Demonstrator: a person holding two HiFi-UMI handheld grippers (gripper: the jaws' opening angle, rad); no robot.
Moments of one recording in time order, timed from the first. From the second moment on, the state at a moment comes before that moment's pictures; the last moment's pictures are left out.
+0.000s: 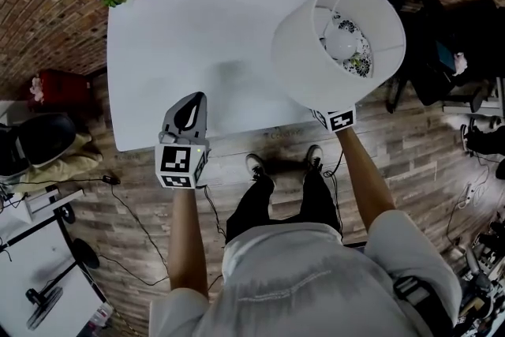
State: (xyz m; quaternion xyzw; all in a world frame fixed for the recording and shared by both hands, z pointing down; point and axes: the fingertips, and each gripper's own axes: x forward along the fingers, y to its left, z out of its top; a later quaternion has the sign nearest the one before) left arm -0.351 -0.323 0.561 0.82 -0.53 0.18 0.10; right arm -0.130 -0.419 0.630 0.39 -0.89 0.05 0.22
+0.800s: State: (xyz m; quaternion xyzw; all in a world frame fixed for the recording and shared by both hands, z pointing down) left arm -0.282 -0.327 0.482 0.82 -0.55 0.14 0.06; right arm -0.071 -0.391 0.528 0.37 -0.90 0.05 0.22
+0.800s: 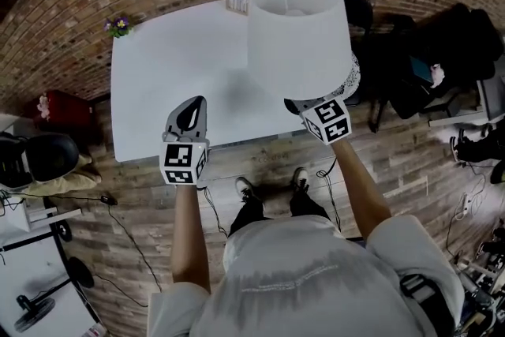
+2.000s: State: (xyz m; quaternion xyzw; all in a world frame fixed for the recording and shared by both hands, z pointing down) left arm -0.214 -0.326 0.353 0.83 -0.54 0.10 -0.06; right arm 0.057 -0.335 0.374 0.45 -0.87 0.00 0.21
